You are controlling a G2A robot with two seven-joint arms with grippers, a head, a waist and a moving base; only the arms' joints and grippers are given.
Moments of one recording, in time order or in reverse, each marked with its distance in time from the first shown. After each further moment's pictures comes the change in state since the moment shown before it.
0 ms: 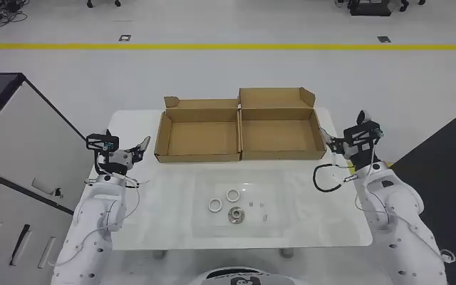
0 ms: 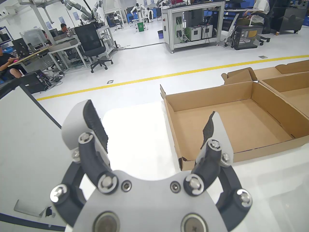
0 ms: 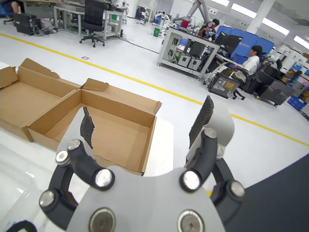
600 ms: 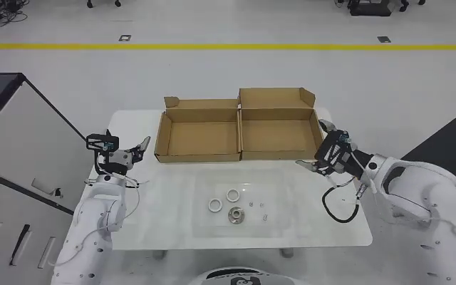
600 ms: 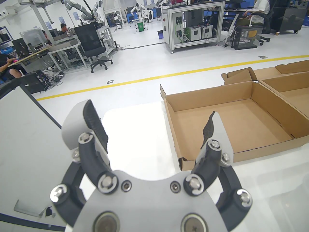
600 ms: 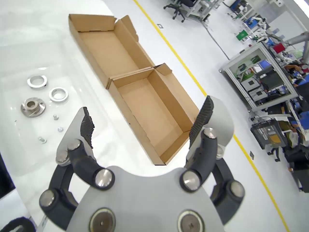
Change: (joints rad) left arm 0.000 0.000 0.000 0.000 0.000 0.000 0.000; right arm 0.127 0.059 0.024 -0.193 0.264 -0.603 0.565
